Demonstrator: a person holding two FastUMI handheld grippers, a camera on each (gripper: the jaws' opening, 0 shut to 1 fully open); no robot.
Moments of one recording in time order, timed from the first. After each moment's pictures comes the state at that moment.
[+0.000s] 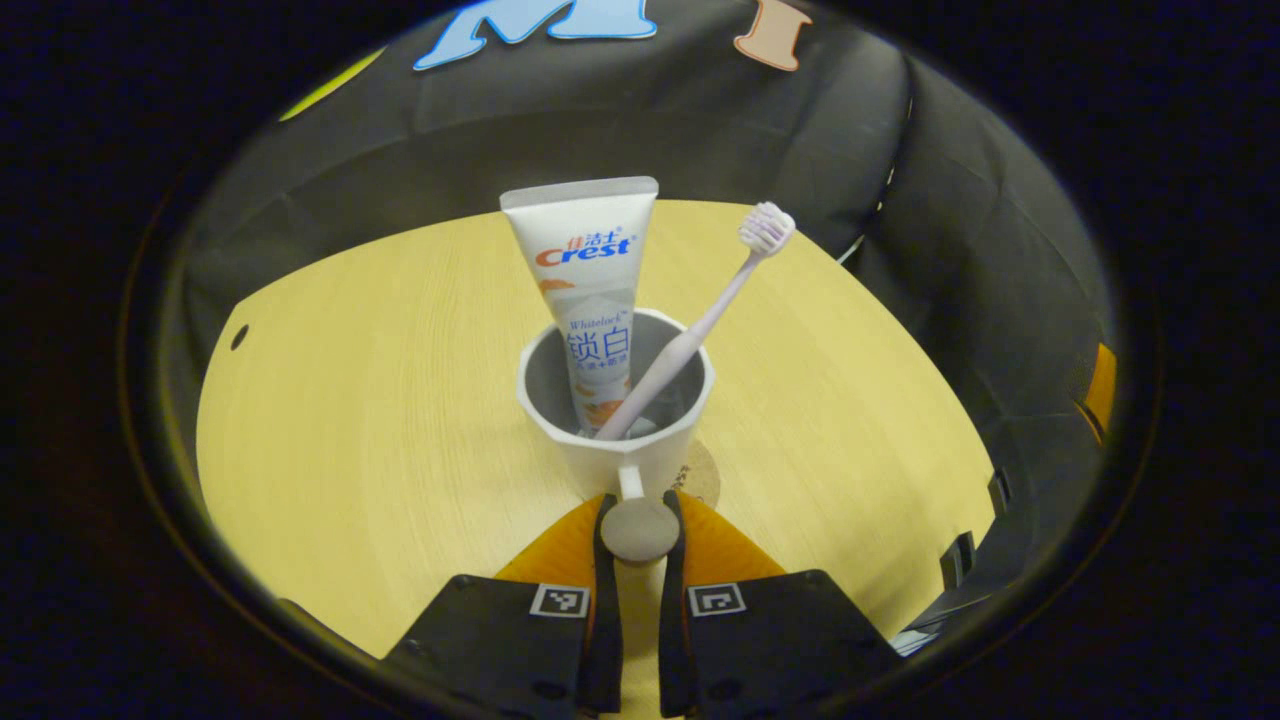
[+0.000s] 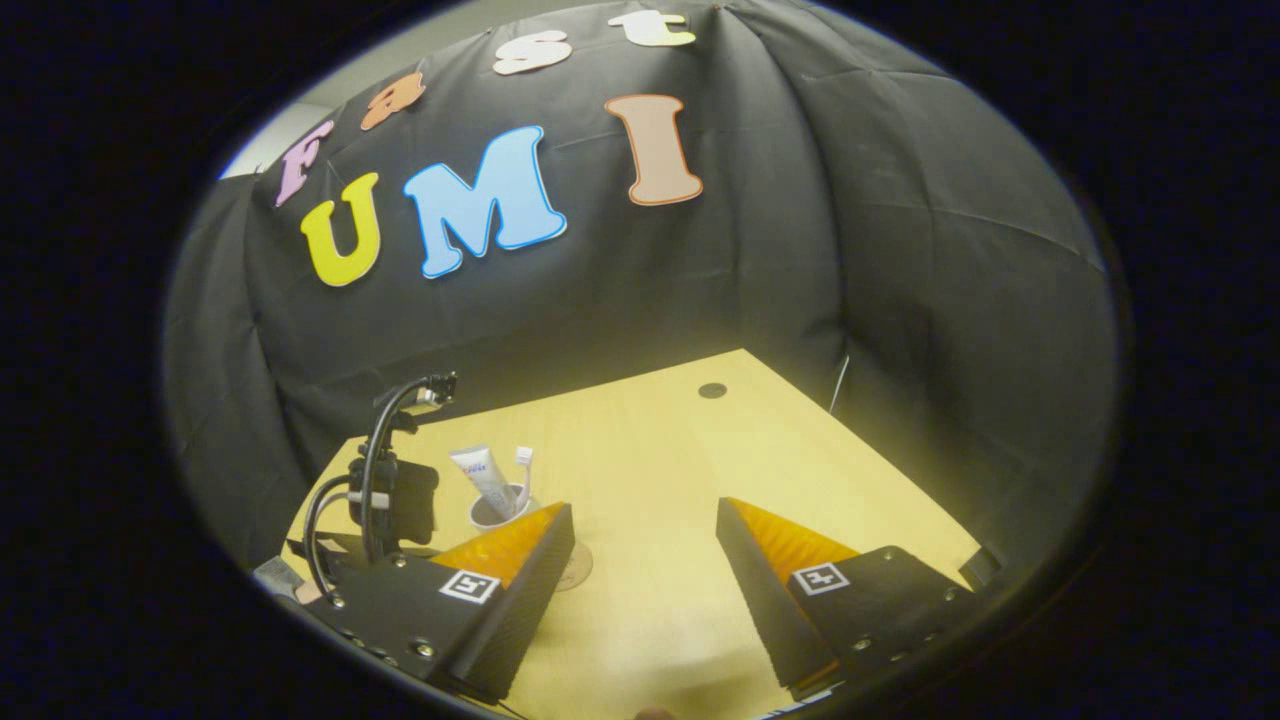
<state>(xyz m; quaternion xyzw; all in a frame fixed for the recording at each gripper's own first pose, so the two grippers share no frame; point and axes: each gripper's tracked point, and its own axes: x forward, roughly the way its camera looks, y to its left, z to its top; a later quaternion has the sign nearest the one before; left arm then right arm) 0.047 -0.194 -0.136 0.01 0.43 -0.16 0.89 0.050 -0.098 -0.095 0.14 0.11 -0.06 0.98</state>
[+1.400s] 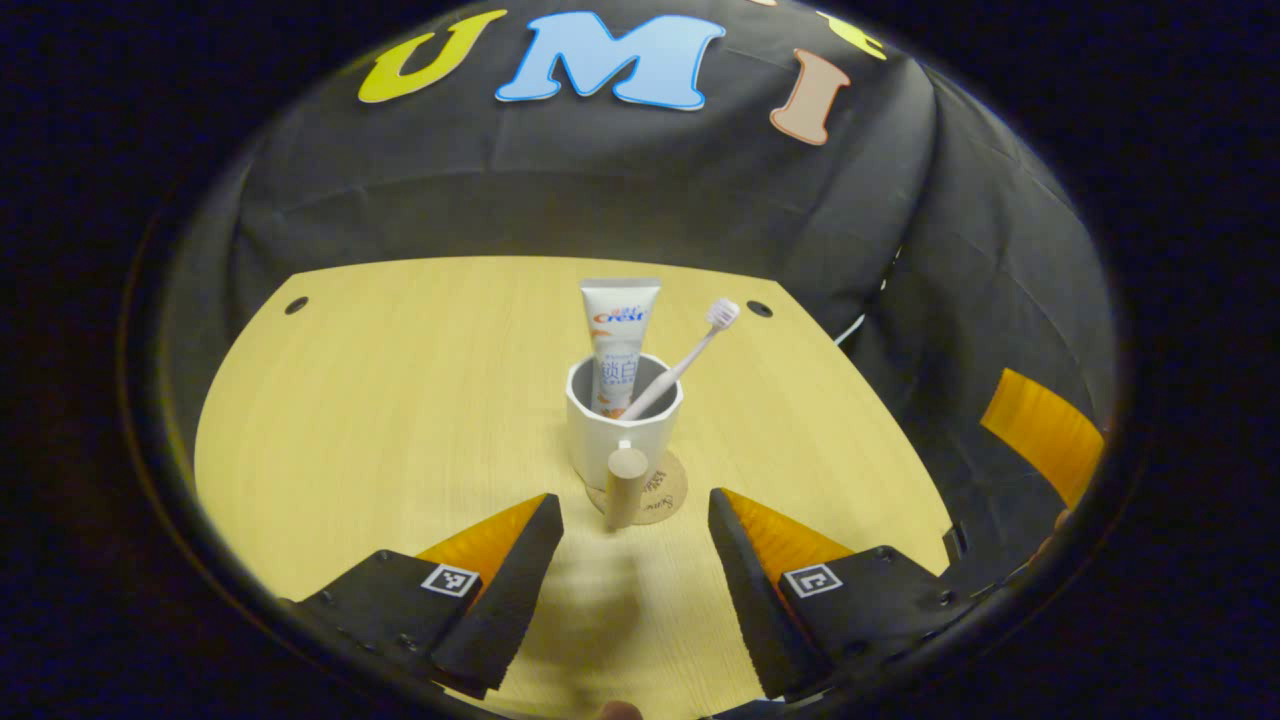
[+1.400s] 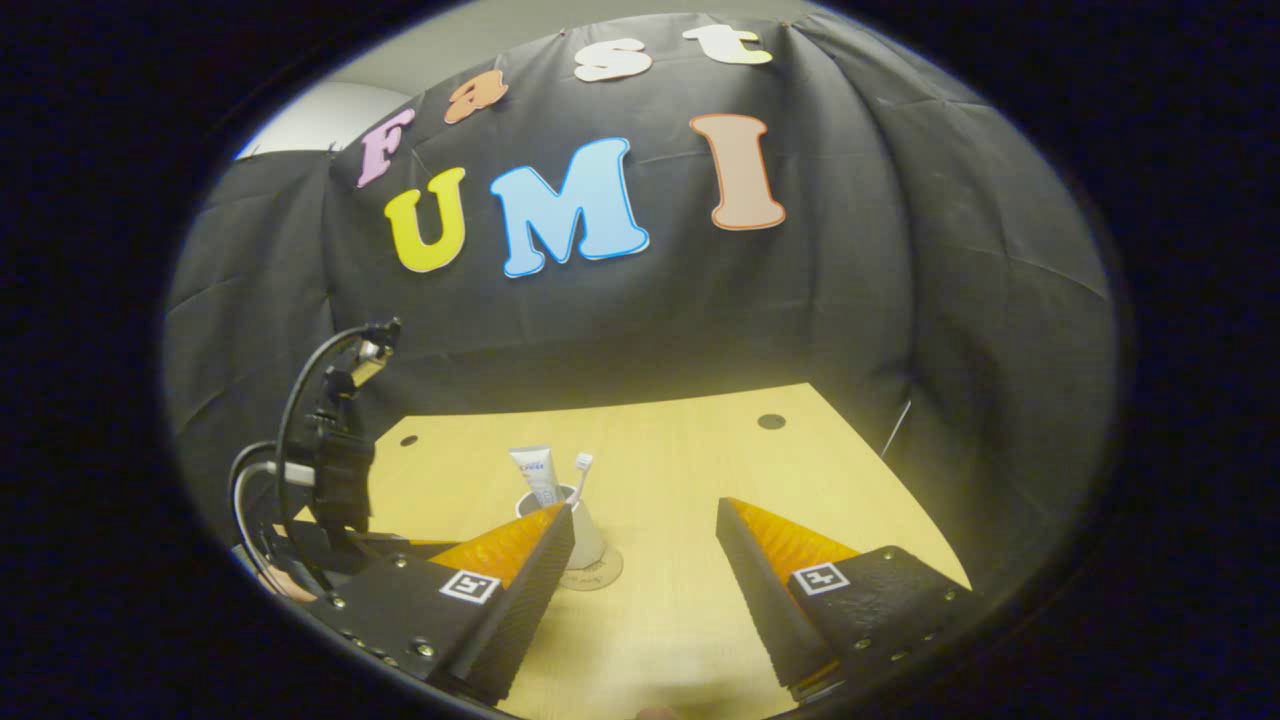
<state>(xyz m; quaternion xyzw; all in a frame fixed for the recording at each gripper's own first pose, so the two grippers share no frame) 0.001 -0.179 -0.049 -0.07 0.33 -0.11 0.94 0.042 -0.074 -0.069 0.07 0.06 0.04 0.99</state>
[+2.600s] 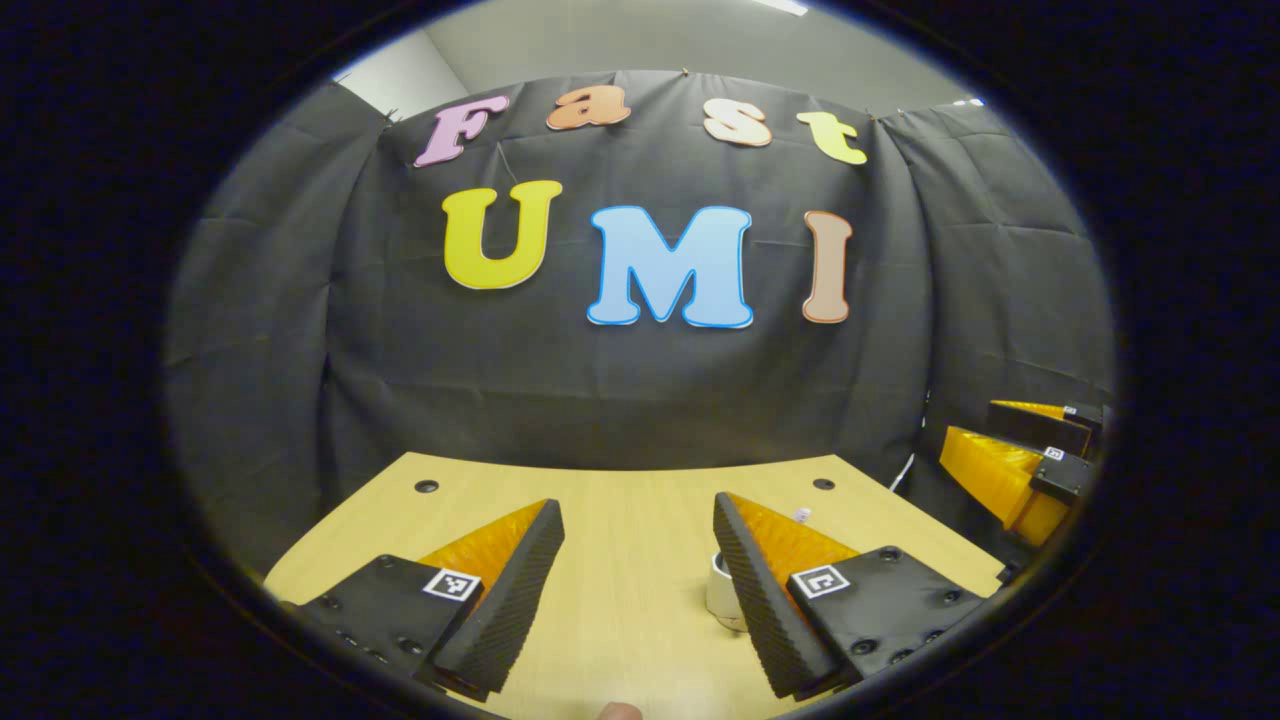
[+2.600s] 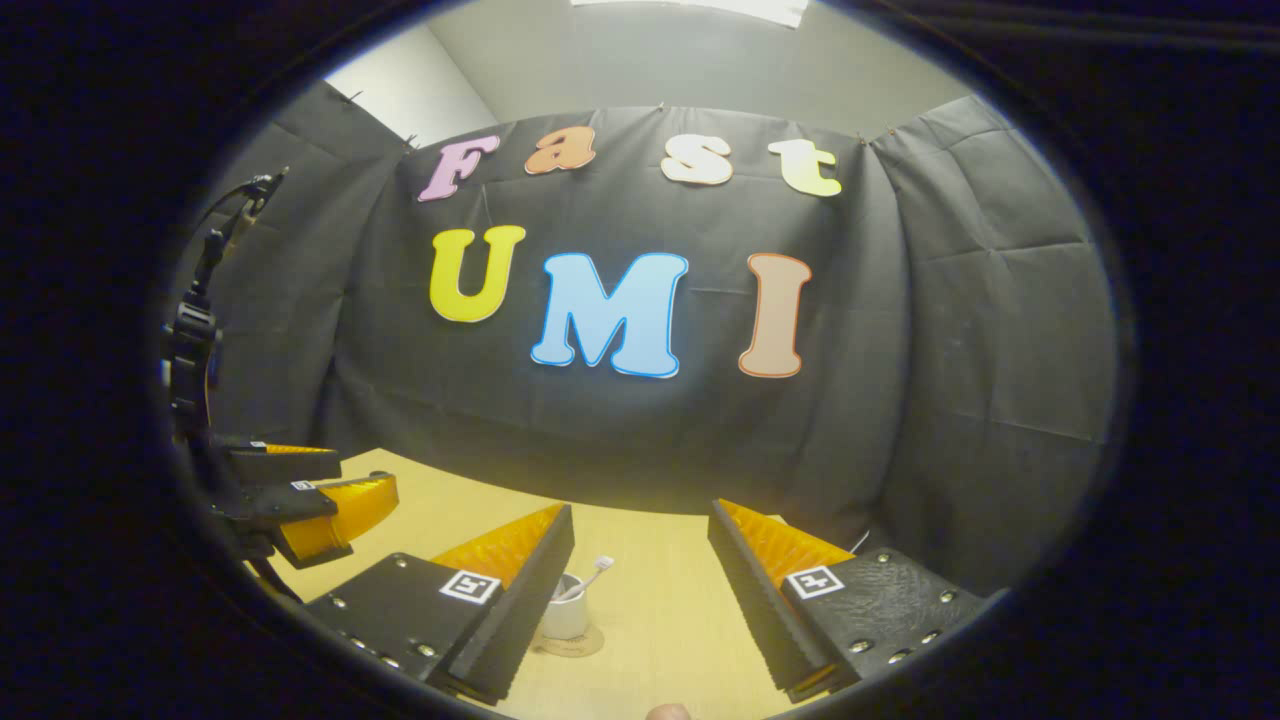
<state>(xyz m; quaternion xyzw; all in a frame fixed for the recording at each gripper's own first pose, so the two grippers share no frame) -0.024 -0.055 0.124 -0.01 0.05 -0.04 1.00 0.021 -0.024 0.015 -0.04 -0.10 -0.02 0.99</state>
